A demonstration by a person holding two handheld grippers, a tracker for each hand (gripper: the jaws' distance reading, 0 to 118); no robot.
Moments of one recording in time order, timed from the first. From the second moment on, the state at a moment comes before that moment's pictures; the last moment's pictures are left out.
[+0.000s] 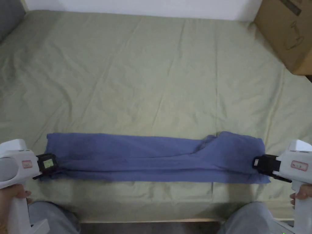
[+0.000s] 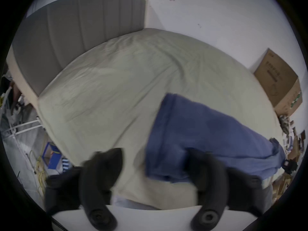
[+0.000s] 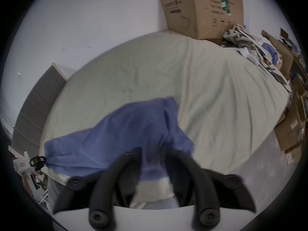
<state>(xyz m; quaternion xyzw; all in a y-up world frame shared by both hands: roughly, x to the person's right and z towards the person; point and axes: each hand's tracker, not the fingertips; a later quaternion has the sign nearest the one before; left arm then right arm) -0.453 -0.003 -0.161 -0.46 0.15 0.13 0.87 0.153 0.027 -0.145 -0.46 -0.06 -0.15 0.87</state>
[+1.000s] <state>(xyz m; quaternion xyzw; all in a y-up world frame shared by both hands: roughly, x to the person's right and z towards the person) -0.336 0.138 -0.164 -0.13 0.05 -0.01 0.99 0.055 0.167 -0.128 -0.11 0.00 0.00 0.99</state>
